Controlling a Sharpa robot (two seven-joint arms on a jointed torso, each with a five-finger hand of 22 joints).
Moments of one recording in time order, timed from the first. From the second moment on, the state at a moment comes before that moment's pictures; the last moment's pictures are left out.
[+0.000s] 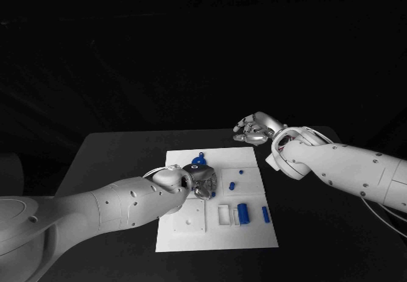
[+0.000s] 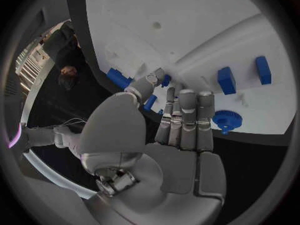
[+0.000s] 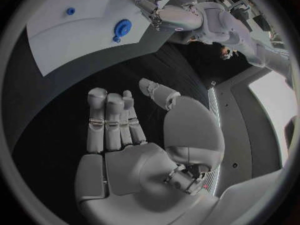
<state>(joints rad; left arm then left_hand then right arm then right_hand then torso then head) 1.14 -0.37 -0.23 1.06 -1.48 -0.23 -0.03 1.17 -0.18 0.55 -0.24 0.13 0.93 0.13 0.24 0.59 1.14 0.09 0.09 0.28 1.19 -0.03 1.20 0.66 0.05 0.97 -0.13 1.01 1.31 1.26 -0.69 -0.06 1.32 -1.07 -0.45 -0.09 1.02 -0.23 0.79 -0.14 0.18 0.86 0.15 0.27 0.47 0.98 0.04 1.13 0.97 1.23 -0.07 1.08 1.07 0.19 1.15 -0.03 0.94 1.30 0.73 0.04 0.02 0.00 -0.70</state>
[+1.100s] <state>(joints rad) 1.14 -0.35 -0.23 1.05 -1.48 -0.22 -0.03 1.17 -0.15 0.55 -0.25 0.13 0.95 0.13 0.25 0.58 1.17 0.08 0.09 0.28 1.20 -0.03 1.23 0.67 0.05 0.97 -0.13 1.03 1.31 1.26 -0.69 -0.06 1.32 -1.07 -0.45 -0.09 1.02 -0.23 0.78 -0.14 0.18 0.87 0.15 0.27 0.47 0.98 0.04 1.13 0.97 1.23 -0.07 1.08 1.07 0.19 1.15 -0.03 0.94 1.30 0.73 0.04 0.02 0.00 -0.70</state>
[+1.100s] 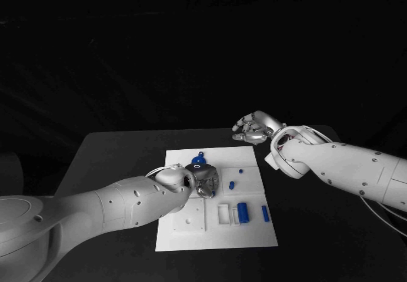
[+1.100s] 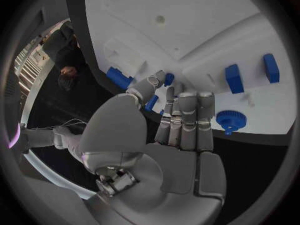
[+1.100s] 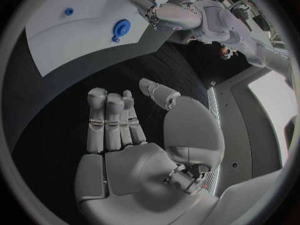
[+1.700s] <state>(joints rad) 1.13 -0.34 -0.23 1.04 -1.50 -0.21 -0.04 1.17 -0.12 0.55 -0.26 0.13 0.99 0.12 0.26 0.57 1.21 0.07 0.10 0.28 1.22 -0.04 1.25 0.67 0.05 0.98 -0.13 1.04 1.31 1.26 -0.69 -0.06 1.32 -1.07 -0.45 -0.09 1.02 -0.23 0.78 -0.14 0.18 0.87 0.14 0.27 0.47 0.98 0.04 1.13 0.97 1.23 -0.07 1.08 1.07 0.19 1.15 -0.03 0.94 1.30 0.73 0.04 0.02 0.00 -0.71</state>
